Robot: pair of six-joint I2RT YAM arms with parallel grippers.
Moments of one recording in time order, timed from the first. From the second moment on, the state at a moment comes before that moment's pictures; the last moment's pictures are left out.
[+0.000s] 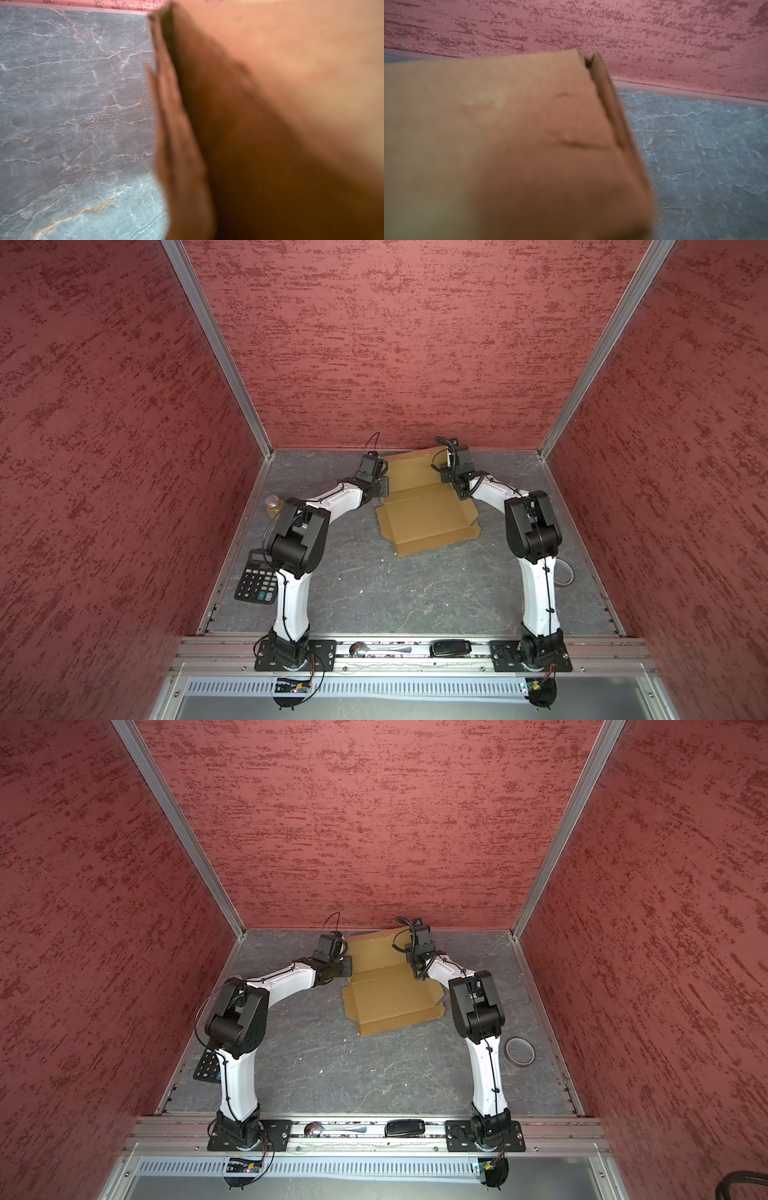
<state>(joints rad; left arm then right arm) -0.41 2.04 1.46 -0.21 -0.08 -0.32 0.30 2.22 1.65 -0.07 0.20 0.09</state>
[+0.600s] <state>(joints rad) -0.39 2.04 1.46 -0.21 -0.04 -0.32 0.30 2.20 1.58 -0.01 0.18 0.11</state>
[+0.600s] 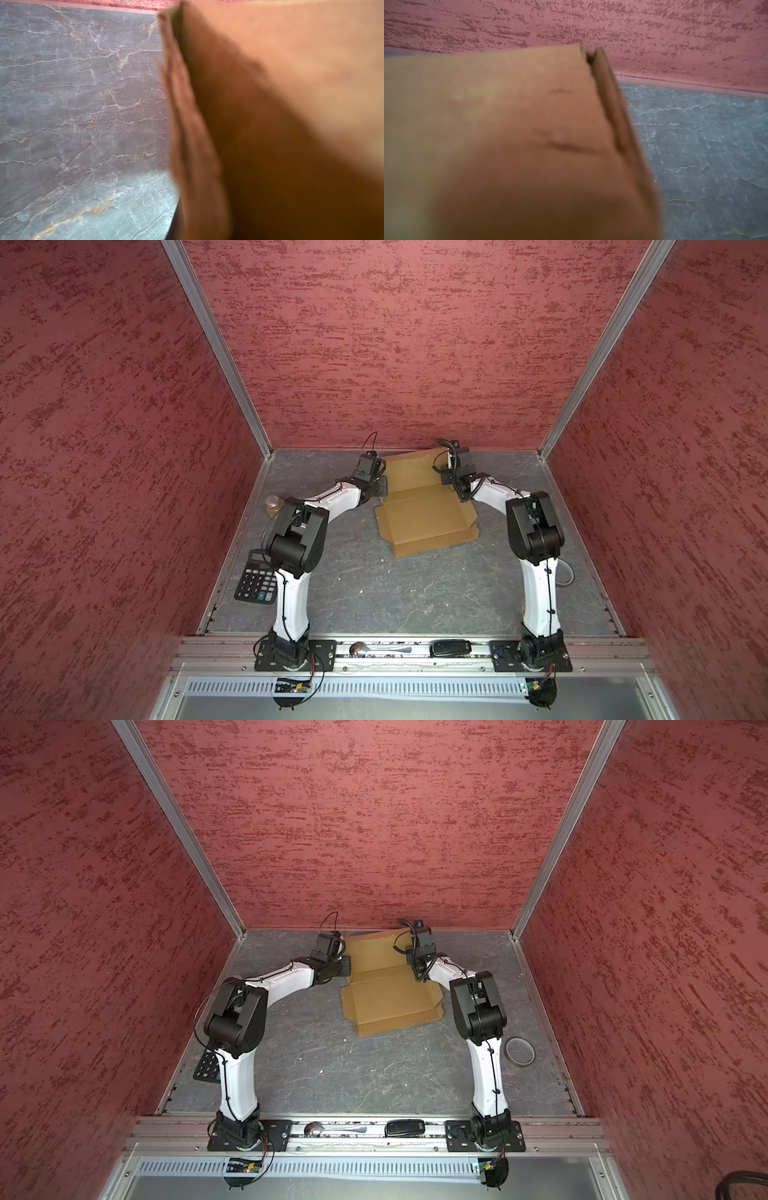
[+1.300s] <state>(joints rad) -0.38 2.04 1.46 -0.21 -0.02 -0.32 0.30 2.20 1.54 0.06 0.19 0.12</state>
